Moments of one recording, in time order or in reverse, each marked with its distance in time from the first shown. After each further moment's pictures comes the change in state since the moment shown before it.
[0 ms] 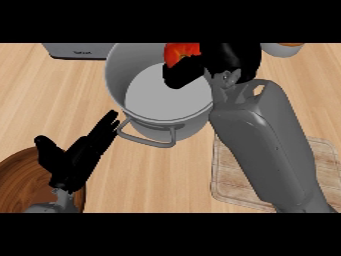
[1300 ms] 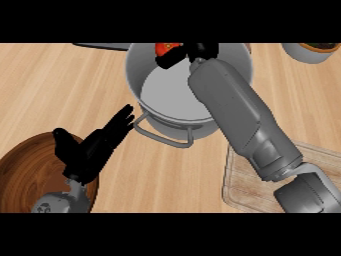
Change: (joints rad) left arm -0.074 -0.027 -0.041 0.029 -0.017 -0.031 0.007; right arm -0.275 0.002 -0.051 0.978 -0.434 -0.616 -0.474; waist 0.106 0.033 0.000
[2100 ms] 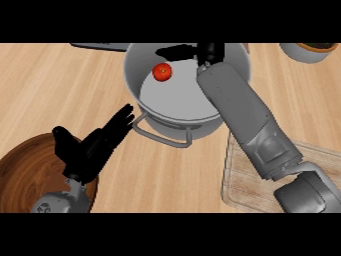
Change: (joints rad) left arm -0.002 -0.005 0.003 -0.009 0.002 0.006 0.019; right arm 0.006 0.000 -0.095 0.114 -0.298 -0.230 -0.374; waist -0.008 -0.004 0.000
